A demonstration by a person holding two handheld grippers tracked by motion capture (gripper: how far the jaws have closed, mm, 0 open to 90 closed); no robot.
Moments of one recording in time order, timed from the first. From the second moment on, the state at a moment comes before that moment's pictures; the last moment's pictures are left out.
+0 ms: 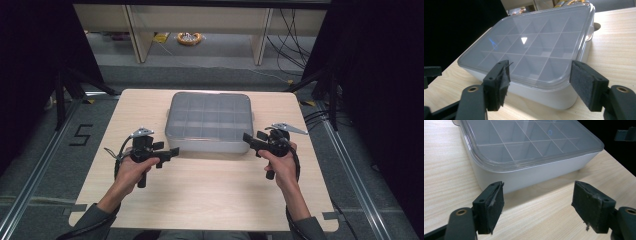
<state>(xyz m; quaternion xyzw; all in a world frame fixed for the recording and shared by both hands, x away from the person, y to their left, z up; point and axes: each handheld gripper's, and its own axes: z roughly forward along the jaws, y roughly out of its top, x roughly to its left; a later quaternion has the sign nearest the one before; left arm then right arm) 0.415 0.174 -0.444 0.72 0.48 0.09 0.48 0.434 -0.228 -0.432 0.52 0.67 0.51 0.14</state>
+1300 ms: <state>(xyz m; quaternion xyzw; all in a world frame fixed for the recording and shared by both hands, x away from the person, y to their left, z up) 0.379 0.167 -0.479 0.75 0.45 0.07 0.48 0.399 -0.210 -0.444 0.50 0.70 0.50 0.12</state>
